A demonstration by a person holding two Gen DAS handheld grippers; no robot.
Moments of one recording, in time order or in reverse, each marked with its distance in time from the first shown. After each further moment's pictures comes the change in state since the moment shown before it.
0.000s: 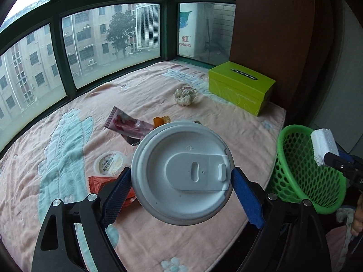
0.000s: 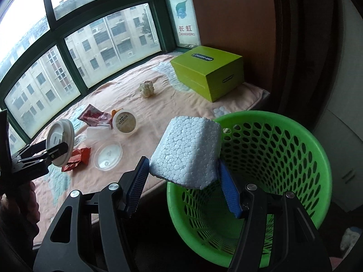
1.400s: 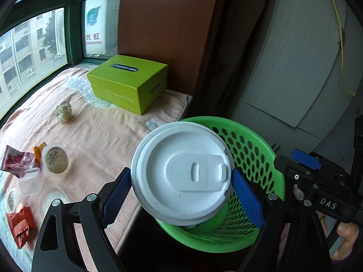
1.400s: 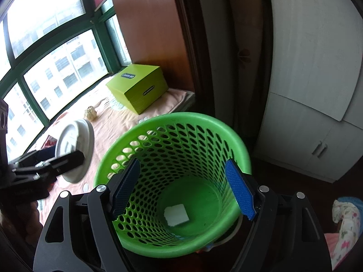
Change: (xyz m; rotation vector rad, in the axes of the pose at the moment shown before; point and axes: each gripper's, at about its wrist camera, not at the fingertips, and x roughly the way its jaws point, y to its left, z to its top) left arm 0.037 -0.197 0.031 0.200 0.092 -0.376; right arm -0.053 -0.112 -0.024 0.206 -0.084 -0.199
